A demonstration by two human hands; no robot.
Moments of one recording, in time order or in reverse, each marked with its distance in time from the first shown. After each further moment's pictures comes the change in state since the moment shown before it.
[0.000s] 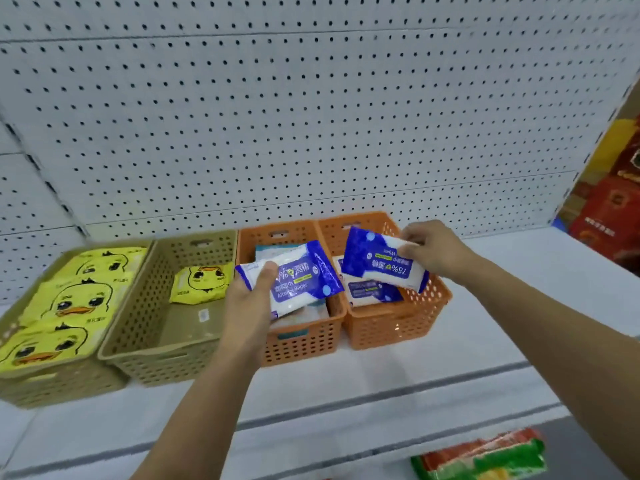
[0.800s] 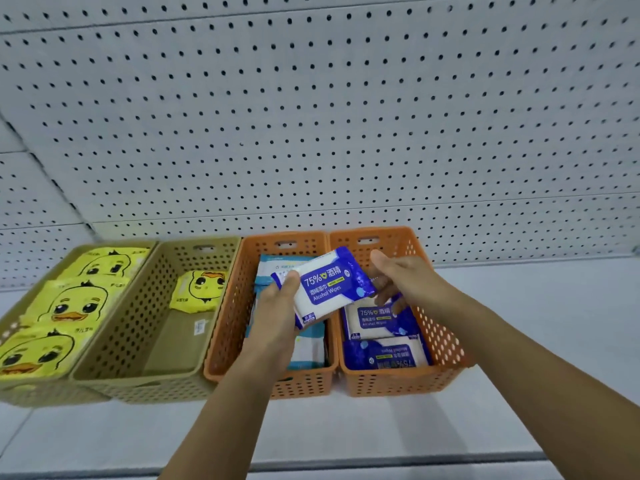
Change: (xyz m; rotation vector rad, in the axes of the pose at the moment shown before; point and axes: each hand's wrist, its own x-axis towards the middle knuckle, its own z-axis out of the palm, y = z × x) left_hand 0.060 -0.025 0.071 -0.017 0.073 -0.218; right_hand 0.055 0.006 0.036 0.423 -0.404 0.137
